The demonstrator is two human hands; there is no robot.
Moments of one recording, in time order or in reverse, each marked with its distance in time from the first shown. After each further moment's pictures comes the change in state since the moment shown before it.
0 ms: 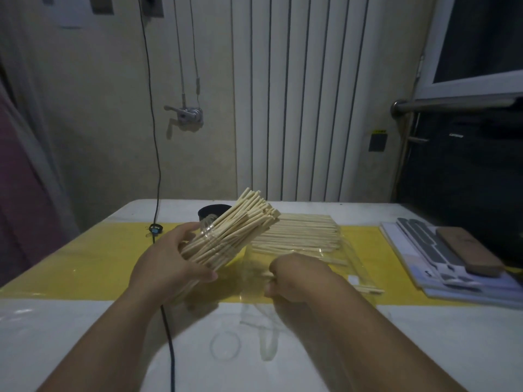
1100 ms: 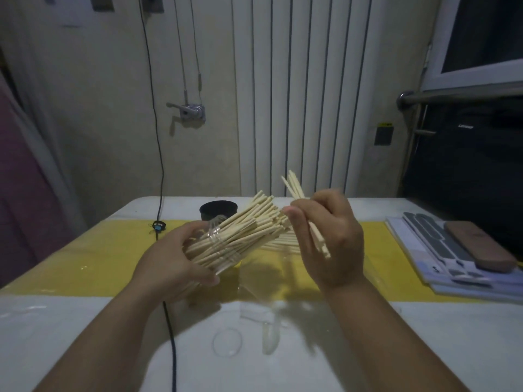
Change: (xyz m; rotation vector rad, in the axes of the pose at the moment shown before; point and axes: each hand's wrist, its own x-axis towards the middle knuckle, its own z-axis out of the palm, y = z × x) left_hand -0.001 0.001 -0.002 0.023 -0.065 0.048; right_hand -0.027 0.011 -0.021 0.467 1.460 -0.311
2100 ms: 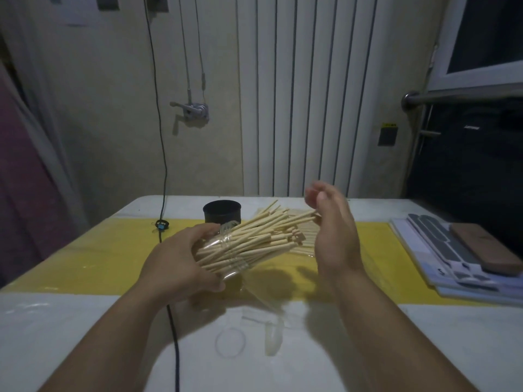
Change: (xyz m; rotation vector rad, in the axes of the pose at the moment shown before) left_hand 0.000 0.000 0.003 0.183 -0.011 0.066; right_hand 0.013 -0.016 0.002 0.569 -0.162 0.936
